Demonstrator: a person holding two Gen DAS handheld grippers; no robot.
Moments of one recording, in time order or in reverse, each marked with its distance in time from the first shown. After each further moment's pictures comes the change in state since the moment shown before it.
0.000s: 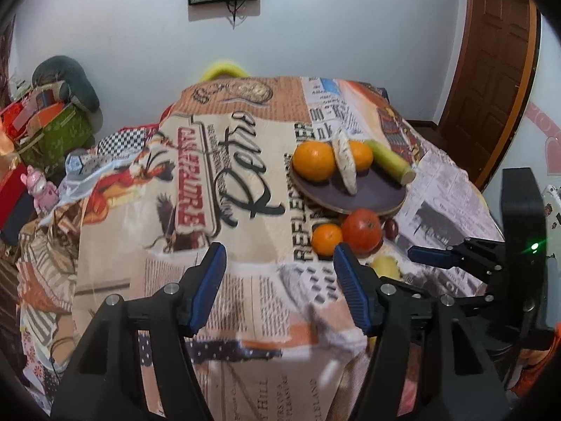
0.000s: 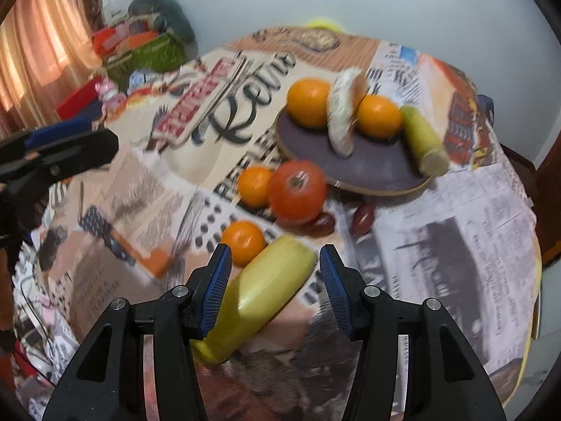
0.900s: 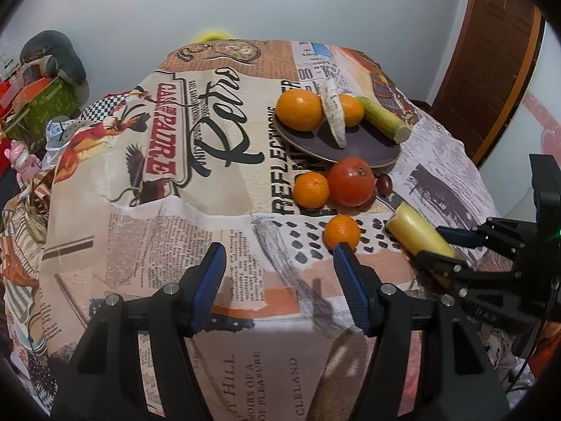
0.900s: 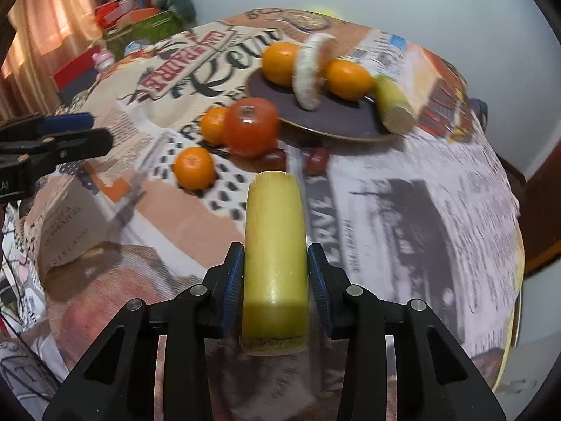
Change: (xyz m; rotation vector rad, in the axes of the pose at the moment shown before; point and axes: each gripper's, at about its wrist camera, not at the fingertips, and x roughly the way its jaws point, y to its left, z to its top) left arm 0.029 -0.016 -0.031 -0.012 0.106 -0.056; right arm -0.011 -0.042 -0.038 -0.060 0.039 -0.051
